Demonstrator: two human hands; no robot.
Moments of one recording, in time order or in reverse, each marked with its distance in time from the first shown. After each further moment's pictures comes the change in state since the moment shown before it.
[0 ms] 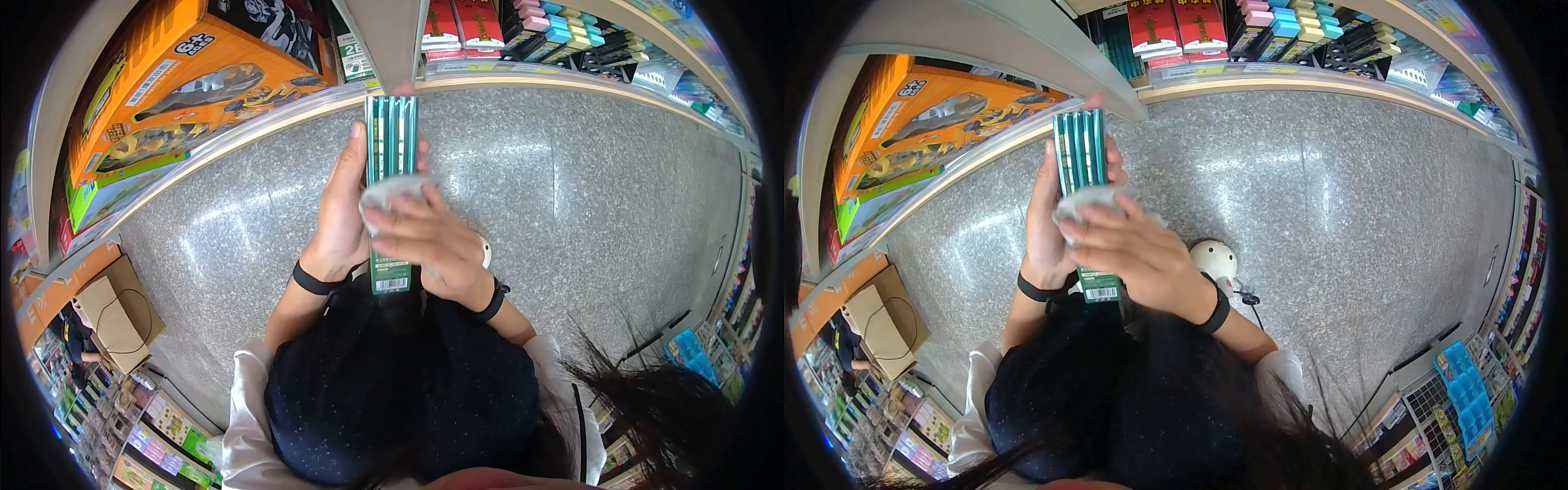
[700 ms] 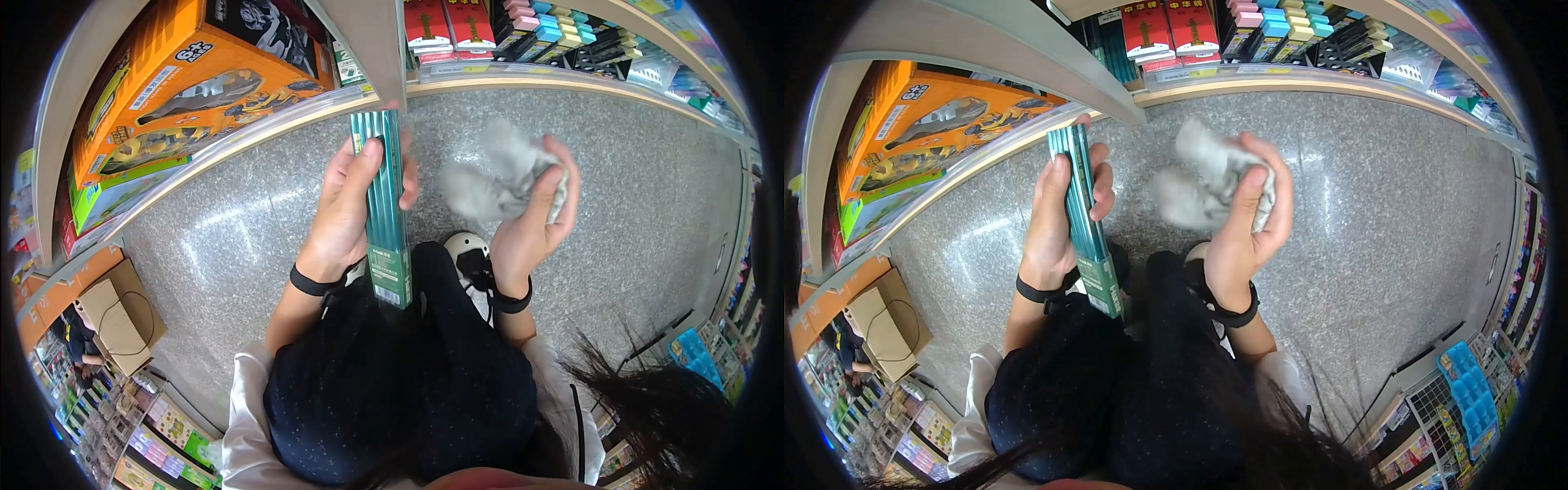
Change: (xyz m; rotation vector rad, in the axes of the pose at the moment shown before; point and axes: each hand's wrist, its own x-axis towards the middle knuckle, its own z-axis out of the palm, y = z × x) left_hand -0.002 -0.006 -0.009 -0.128 -0.073 0.053; right_hand 0.014 0.014 -0.036 0.070 0.829 0.470
